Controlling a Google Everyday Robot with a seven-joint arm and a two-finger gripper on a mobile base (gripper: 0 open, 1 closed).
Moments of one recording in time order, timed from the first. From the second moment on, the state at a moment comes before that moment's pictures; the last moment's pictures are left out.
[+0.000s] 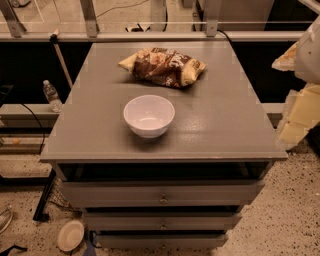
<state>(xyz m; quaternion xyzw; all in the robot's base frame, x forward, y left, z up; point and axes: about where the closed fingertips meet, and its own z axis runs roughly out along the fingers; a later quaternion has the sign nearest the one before) 0.439 -0.216 0.979 -0.60 0.78 -0.04 0.16</state>
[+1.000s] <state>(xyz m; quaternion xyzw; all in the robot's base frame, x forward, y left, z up) 0.555 -0.217 0.978 -0.56 0.80 -0.05 0.21</state>
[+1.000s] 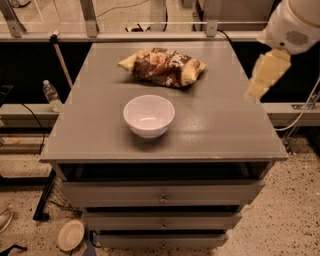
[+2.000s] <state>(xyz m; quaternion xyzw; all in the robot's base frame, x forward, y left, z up) 0.657 -0.179 0.958 -0.53 0.81 -0.04 0.27</state>
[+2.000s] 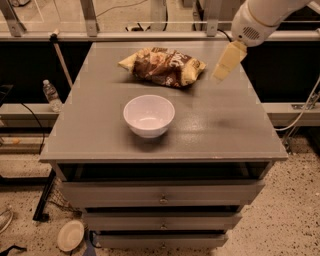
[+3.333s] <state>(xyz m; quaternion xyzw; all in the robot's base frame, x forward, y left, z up) 0.752 -0.081 0.925 -0.53 0.78 -0.02 0.32</state>
